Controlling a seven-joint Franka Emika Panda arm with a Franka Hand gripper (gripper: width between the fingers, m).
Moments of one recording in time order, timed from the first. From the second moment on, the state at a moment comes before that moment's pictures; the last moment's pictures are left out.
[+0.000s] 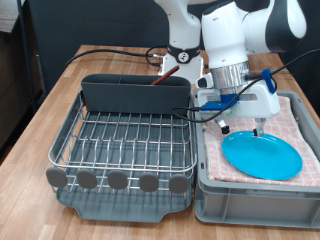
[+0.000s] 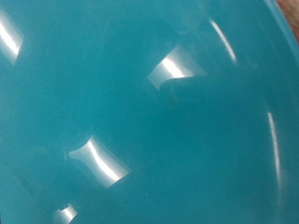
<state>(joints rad) 0.34 0.24 0.01 -2.41 1.24 3.01 0.68</state>
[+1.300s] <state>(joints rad) 0.34 0.28 0.03 -2.34 1.38 3.01 0.53</state>
